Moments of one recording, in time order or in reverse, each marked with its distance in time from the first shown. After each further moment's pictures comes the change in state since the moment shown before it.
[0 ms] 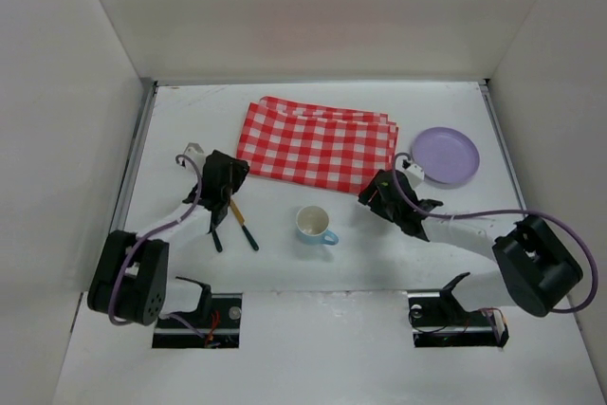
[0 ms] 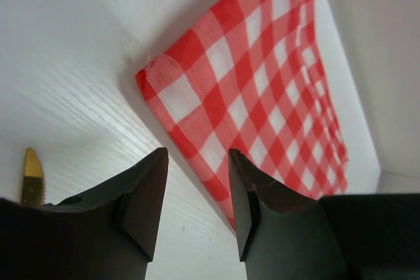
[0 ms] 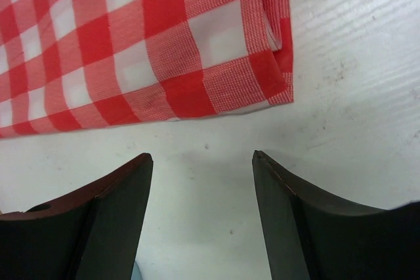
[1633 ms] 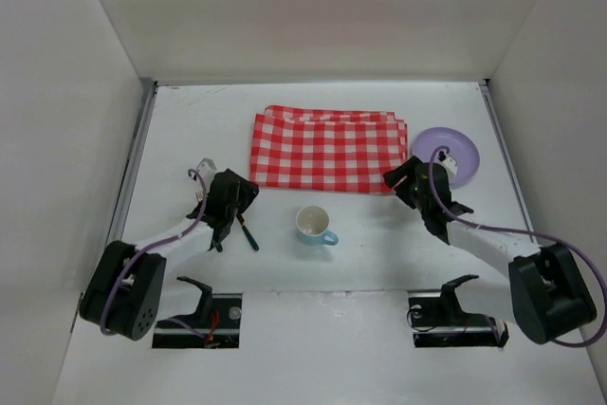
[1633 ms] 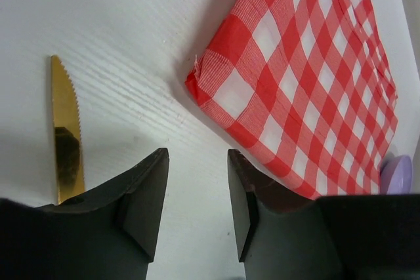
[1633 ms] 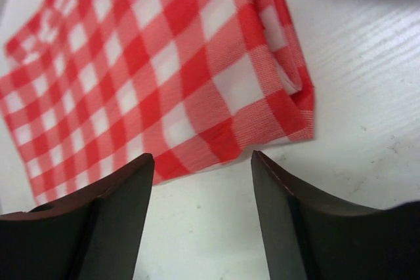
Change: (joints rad) left arm -0.093 -0.106 -0.149 -0.044 0.048 0.041; right arm -0.273 -0.113 -0.108 0.182 -0.142 -0.051
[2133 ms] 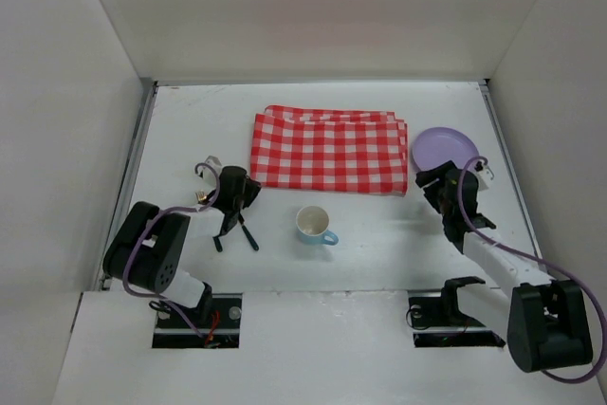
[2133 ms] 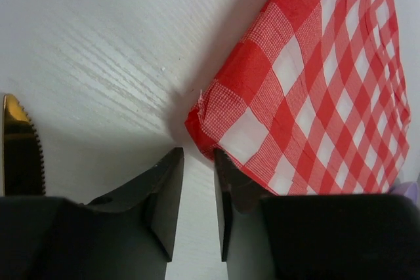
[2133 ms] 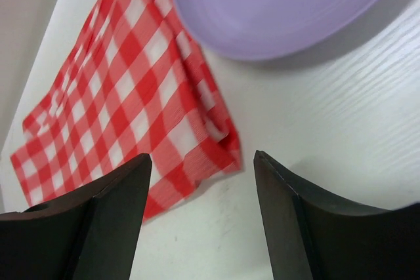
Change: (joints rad) left arm 0.016 0.289 0.080 0.161 0.009 -0.056; right arm -0.195 -0.214 -0.090 -0.049 0.018 -0.014
